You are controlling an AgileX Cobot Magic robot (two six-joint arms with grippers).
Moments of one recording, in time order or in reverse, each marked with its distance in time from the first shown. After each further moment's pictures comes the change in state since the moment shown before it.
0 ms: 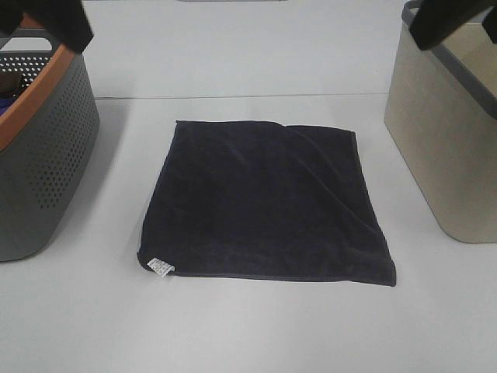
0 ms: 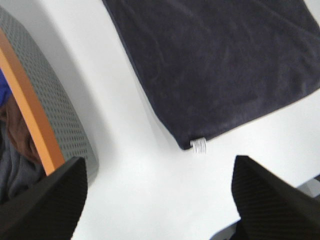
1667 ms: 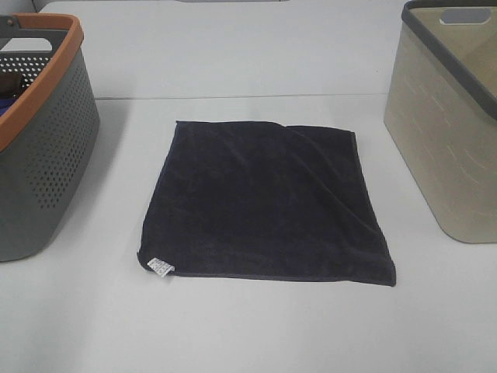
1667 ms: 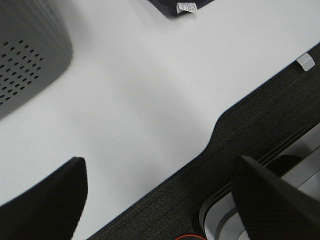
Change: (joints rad) left arm 0.000 -0.973 0.962 -0.032 -0.162 0.141; right arm 0.000 -1.009 0.846 -0.014 -0.145 -0.038
